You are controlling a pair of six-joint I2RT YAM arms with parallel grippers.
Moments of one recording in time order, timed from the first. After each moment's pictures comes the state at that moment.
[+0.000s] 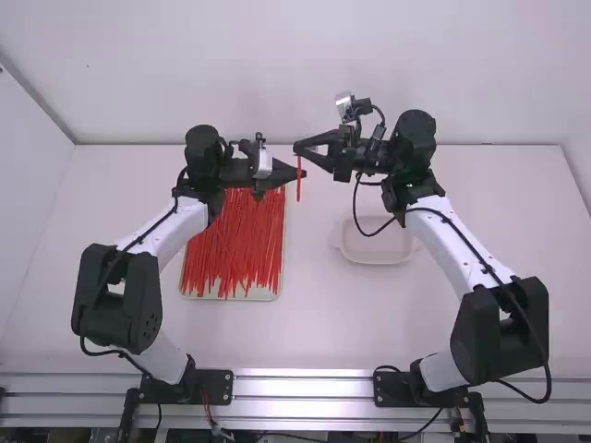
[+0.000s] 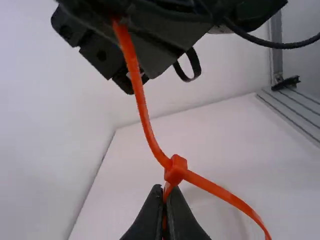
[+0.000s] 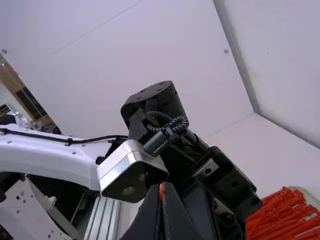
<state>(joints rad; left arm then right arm) -0.15 1.70 1.13 0.52 1.35 0.37 0.28 1.60 1.24 0.52 -1.21 0.60</state>
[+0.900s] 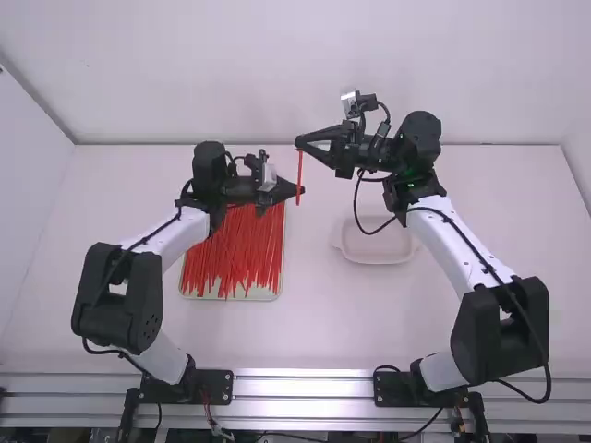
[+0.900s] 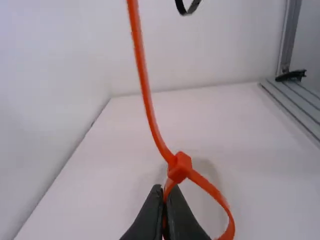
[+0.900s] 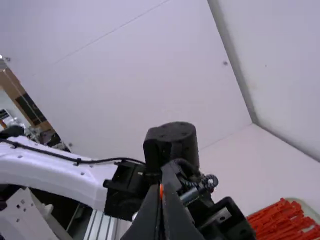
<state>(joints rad) -0.15 1.70 1.02 0.41 1.28 0.44 0.27 1.60 1.24 0.62 -1.19 0.67</state>
